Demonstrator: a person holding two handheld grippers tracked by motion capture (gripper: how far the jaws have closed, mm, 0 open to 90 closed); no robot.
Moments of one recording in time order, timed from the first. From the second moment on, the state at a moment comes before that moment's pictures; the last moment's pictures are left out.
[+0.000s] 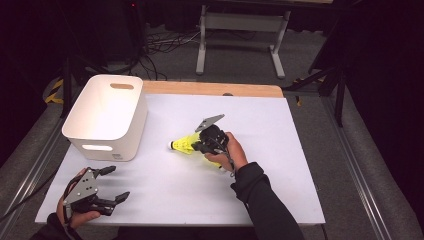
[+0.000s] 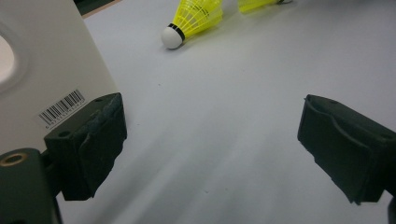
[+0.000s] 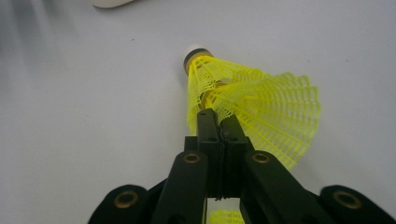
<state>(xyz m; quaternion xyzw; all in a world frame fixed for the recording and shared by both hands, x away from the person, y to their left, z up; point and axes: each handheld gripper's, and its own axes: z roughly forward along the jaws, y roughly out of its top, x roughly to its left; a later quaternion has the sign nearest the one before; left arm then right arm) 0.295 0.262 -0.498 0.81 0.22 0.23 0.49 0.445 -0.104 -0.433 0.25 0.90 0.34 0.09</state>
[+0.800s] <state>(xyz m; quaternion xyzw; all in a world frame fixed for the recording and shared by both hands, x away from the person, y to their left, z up) 0.296 0.259 -0.500 0.82 0.22 0.22 0.49 0.447 -0.093 -0.442 0.26 0.92 0.29 0.09</state>
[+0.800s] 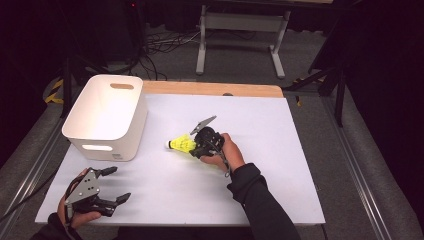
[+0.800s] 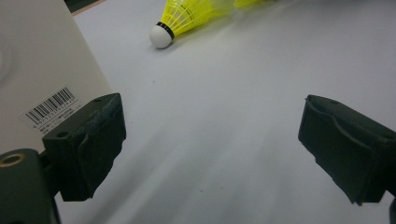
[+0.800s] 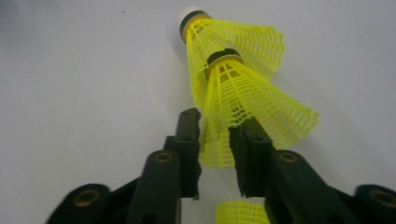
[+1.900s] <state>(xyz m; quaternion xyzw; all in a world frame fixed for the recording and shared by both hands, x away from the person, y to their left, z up) 0.296 0.259 -0.500 0.82 0.21 0.21 0.48 0.445 -0.083 -0.445 0.22 0.93 0.29 0.09</state>
